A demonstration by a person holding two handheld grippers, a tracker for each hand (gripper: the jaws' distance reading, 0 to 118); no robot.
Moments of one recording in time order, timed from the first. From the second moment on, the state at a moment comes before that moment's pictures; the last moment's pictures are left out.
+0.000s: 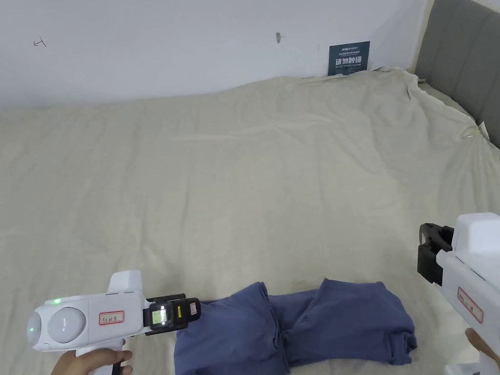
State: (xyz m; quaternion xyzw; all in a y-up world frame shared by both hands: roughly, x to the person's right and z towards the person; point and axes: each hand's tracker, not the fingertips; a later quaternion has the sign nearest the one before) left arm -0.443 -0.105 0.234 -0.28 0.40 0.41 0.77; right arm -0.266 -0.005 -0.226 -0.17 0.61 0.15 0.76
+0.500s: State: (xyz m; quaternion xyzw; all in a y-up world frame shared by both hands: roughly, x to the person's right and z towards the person) left arm -0.452 -0.184 0.247 -0.26 0.39 0.51 0.72; right arm -0.265 -0.015 -0.226 -0.18 0.60 0.16 0.76
